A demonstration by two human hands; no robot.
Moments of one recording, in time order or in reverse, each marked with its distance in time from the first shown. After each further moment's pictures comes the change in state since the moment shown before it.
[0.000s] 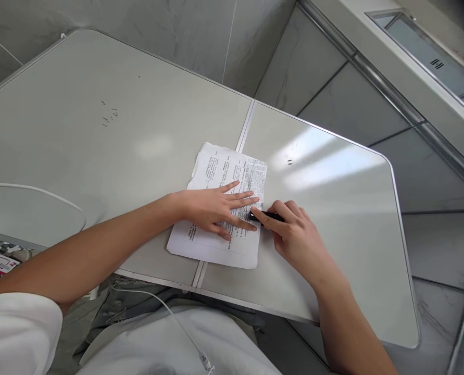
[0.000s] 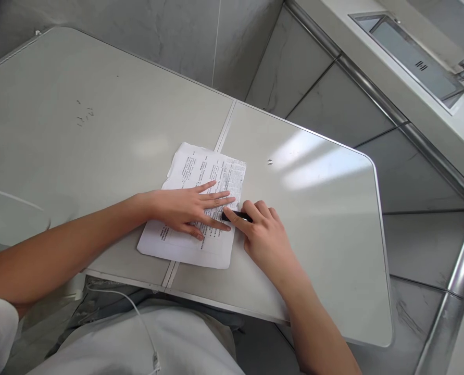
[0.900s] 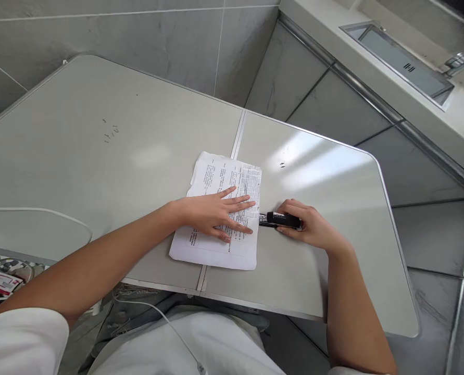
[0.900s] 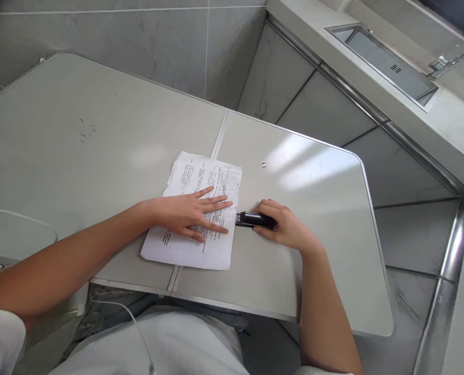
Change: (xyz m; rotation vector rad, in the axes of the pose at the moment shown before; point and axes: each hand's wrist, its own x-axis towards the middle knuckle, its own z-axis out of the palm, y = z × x) left_hand -0.001 -0.003 0.000 -0.030 -0.040 -0.025; right_hand -0.010 0.079 0.001 0.538 -0.126 0.022
